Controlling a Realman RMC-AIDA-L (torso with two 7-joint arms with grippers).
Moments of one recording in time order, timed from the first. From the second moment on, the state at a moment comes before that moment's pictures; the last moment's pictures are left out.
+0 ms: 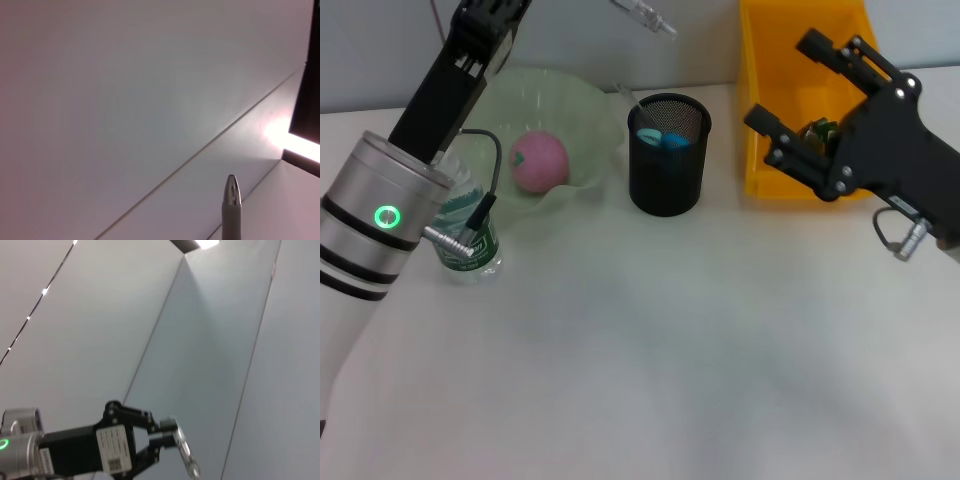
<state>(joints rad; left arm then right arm) -0.52 -2.08 2.08 0.49 -0.24 1.38 -1.33 0.51 2.08 -0.50 -0.24 -1.50 -1.81 0.32</state>
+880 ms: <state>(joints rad) -0.53 -2.08 2.11 0.55 -0.25 1.29 -1.32 0.61 2.09 -0.51 -0.18 -1.50 -1.73 0.24</state>
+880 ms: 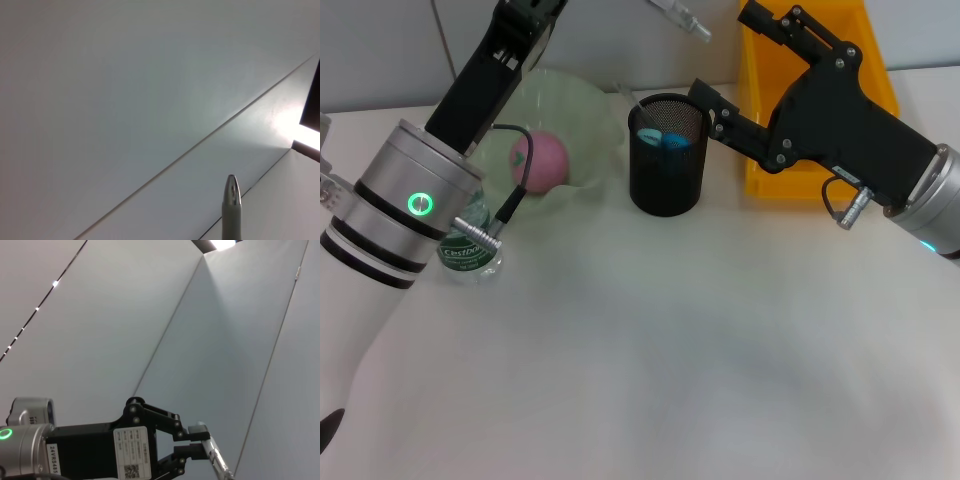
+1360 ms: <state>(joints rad) -0.53 -2.08 2.13 0.56 -0.25 1.28 -1.33 0.64 2.09 -0.51 -0.17 -1.50 -1.73 0.23</state>
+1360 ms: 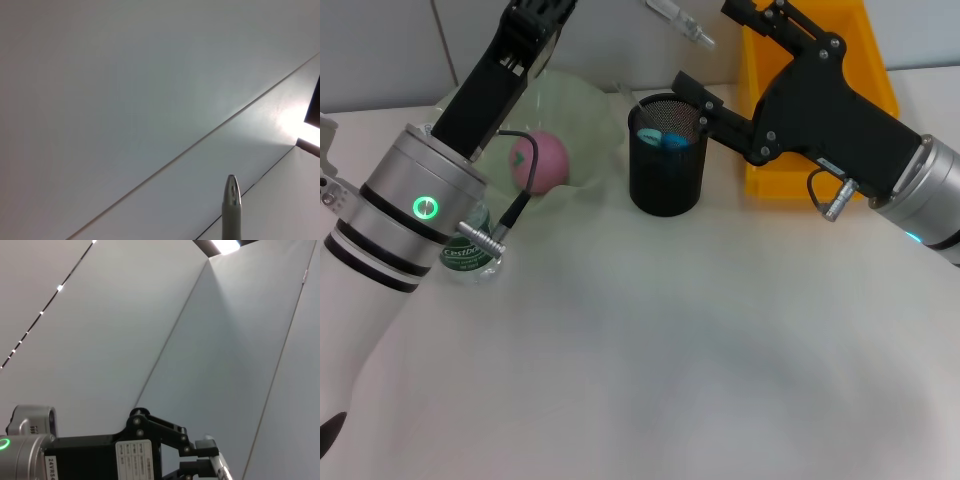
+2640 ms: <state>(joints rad) -0.52 -2.08 2.13 0.57 -0.26 1.27 -1.34 0.68 2.09 -0.50 -0.16 -1.50 -1.70 0.23</state>
